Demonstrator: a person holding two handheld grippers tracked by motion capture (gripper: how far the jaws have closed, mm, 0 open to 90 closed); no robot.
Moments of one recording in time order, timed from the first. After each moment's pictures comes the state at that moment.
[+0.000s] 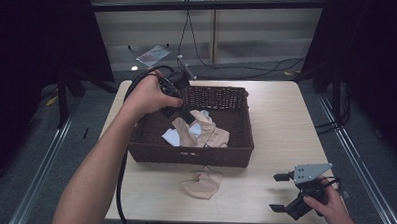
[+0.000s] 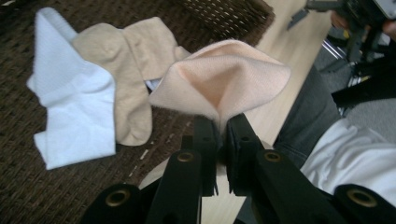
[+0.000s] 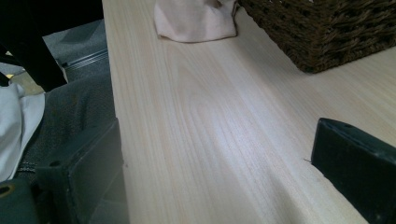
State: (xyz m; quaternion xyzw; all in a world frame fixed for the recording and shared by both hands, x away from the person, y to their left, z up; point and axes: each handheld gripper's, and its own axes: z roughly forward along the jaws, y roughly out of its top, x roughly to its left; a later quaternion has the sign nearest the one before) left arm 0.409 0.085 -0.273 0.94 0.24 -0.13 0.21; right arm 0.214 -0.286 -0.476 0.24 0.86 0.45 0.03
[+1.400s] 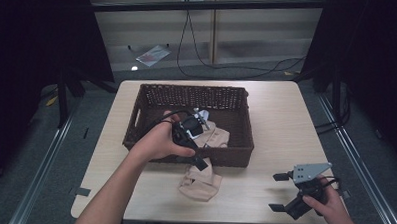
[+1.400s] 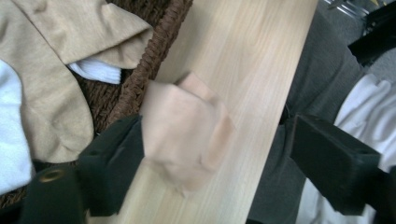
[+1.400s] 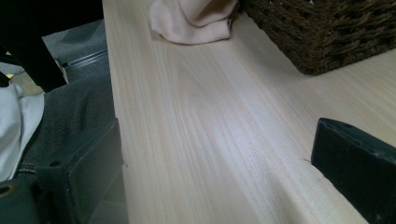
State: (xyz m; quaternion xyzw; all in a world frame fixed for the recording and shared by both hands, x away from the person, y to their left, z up) left arm 0.344 0.063 -0.352 0.96 0.16 -0.11 0.20; right arm 0.216 -0.284 -0.476 0.24 0.86 0.45 0.03
